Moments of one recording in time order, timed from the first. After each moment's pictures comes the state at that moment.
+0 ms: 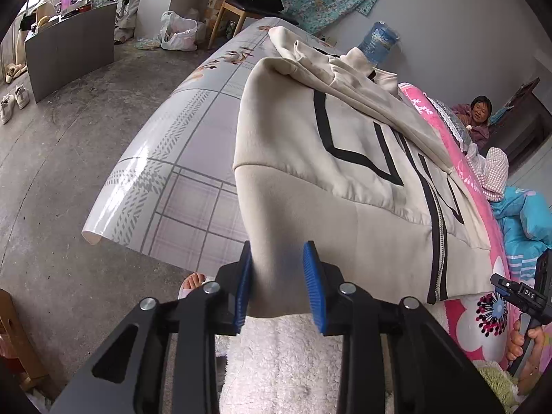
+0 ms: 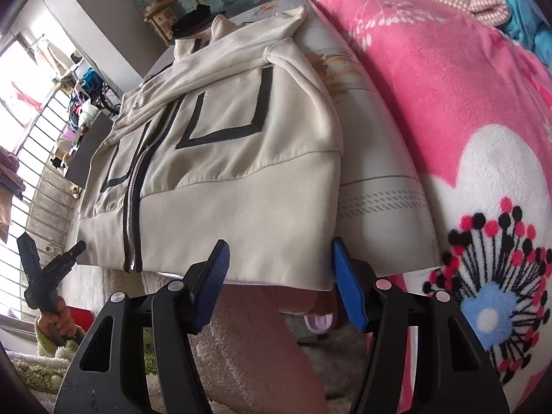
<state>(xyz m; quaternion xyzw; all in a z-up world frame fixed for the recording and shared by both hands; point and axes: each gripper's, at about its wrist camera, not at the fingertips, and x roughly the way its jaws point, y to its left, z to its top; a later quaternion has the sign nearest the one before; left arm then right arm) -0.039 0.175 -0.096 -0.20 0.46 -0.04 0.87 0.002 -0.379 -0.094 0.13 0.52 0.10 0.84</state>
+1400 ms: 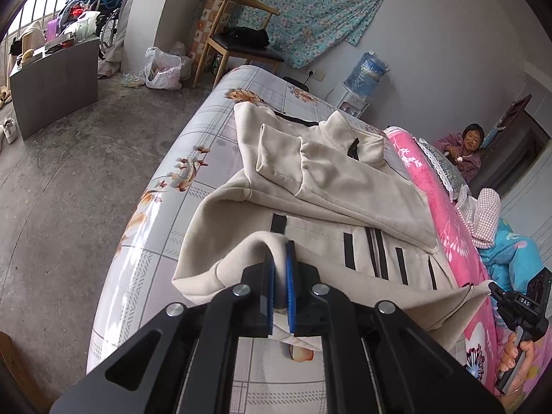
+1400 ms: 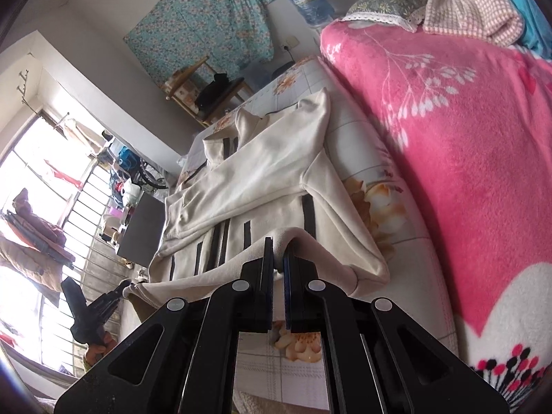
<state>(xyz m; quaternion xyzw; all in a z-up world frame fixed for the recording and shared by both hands) 0.083 0.176 -0.017 -0.20 0.40 -0.05 0.89 0.102 -0.409 -0.031 0.27 0.41 0.15 0.86</state>
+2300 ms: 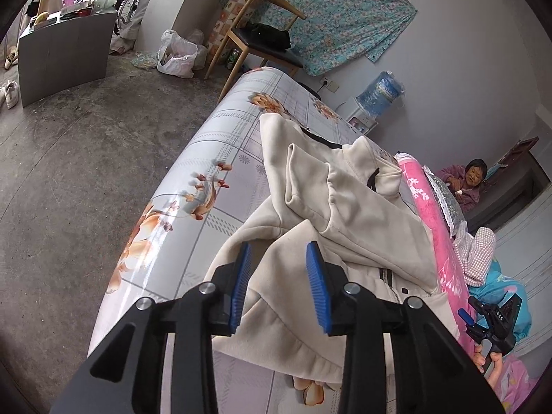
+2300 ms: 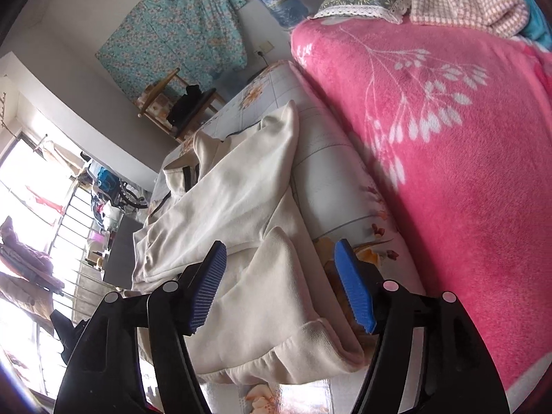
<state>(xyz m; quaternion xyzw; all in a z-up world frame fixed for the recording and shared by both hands) 0.117 0.219 -0.038 -0.27 0.40 -0.04 0.87 0.163 -0.429 -0.059 0.28 0.42 0.10 0.86</state>
